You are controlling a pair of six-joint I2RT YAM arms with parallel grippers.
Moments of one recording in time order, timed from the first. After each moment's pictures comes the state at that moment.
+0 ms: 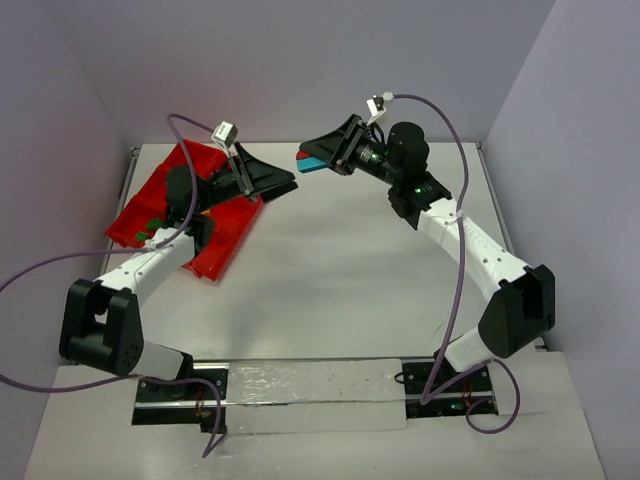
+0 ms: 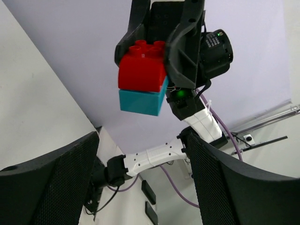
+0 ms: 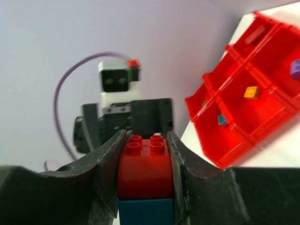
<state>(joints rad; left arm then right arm) -0.33 1.43 0.95 0.84 0.88 -1.43 0.47 1.48 1.34 0.22 -0.49 1.07</state>
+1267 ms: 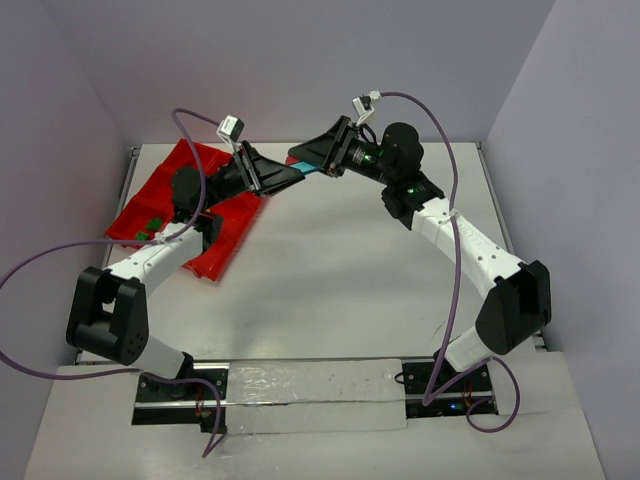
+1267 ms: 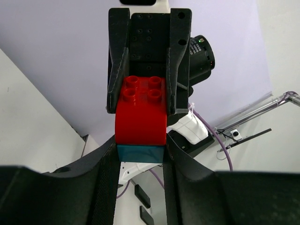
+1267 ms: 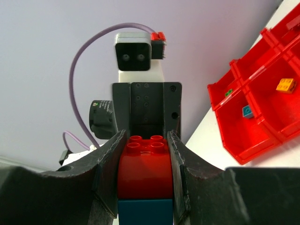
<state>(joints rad) -0.37 1.49 0.99 1.01 0.85 -1.52 0.51 1.51 1.35 0.30 -0.59 1.10</state>
